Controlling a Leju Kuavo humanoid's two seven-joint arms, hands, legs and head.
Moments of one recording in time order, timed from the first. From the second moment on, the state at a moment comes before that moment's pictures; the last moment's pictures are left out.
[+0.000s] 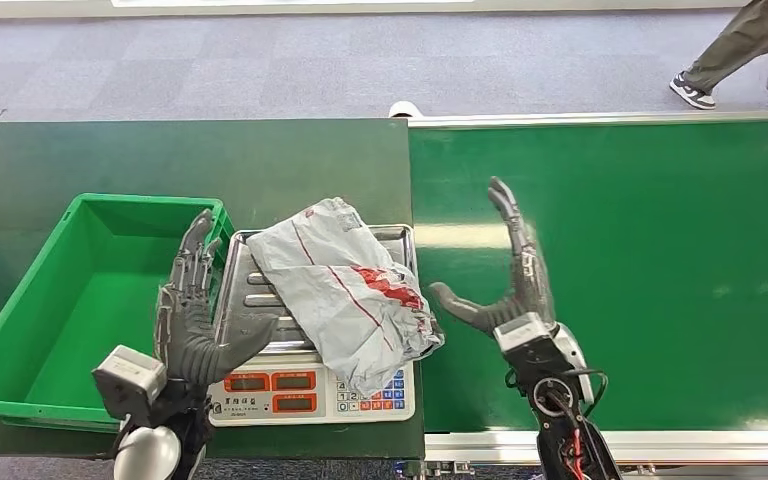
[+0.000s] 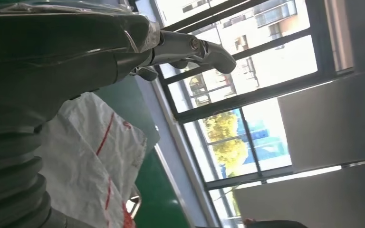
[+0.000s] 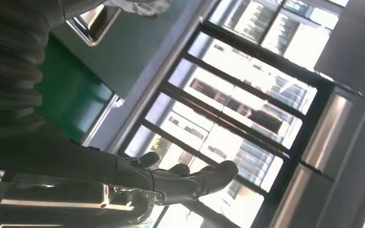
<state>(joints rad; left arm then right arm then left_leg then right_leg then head) -0.01 -0.16 -0.15 -1.70 -0.23 0.08 -0.49 -0.25 0.08 0.29 -1.44 0.42 -0.27 -0.56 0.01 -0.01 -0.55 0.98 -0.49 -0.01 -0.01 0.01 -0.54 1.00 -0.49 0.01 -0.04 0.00</state>
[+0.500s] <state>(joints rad) -0.20 -0.17 -0.33 -1.44 -0.73 0.24 -0.18 -0.18 0.09 0.33 -1.63 0.51 -0.39 -0.55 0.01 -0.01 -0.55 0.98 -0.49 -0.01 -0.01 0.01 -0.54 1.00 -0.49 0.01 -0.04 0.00</state>
